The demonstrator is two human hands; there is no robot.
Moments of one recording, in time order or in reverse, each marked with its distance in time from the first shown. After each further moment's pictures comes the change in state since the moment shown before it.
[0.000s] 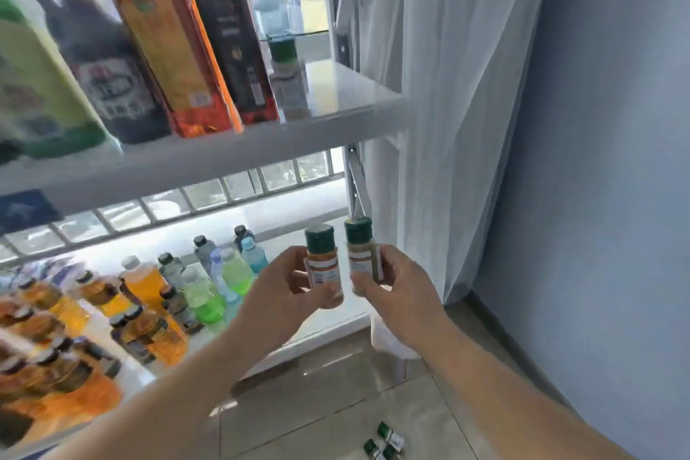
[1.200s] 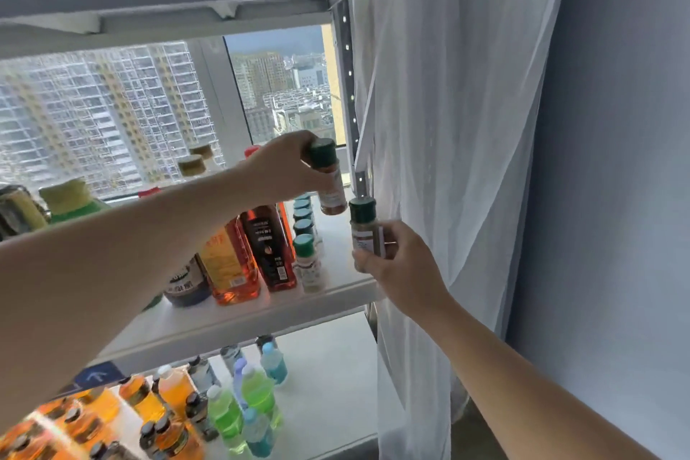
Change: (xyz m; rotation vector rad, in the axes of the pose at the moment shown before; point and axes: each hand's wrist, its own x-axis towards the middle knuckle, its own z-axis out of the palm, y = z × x) left_hand 0.177 0.346 -0.173 0.534 0.074 0.236; right_hand 0.149 -0.224 -0.129 0.090 0.097 -0.174
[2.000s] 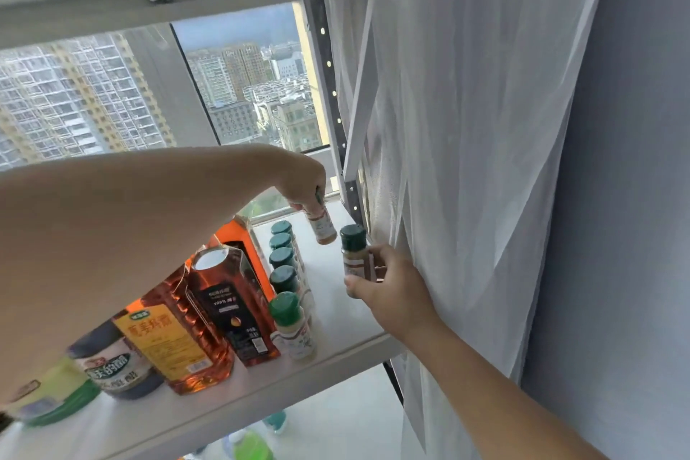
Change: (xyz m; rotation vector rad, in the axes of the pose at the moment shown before) left_hand 0.205 -0.058 0.056 0.745 -0.648 0.086; right_hand 0.096 0.064 0.033 -0.025 0.039 0.205
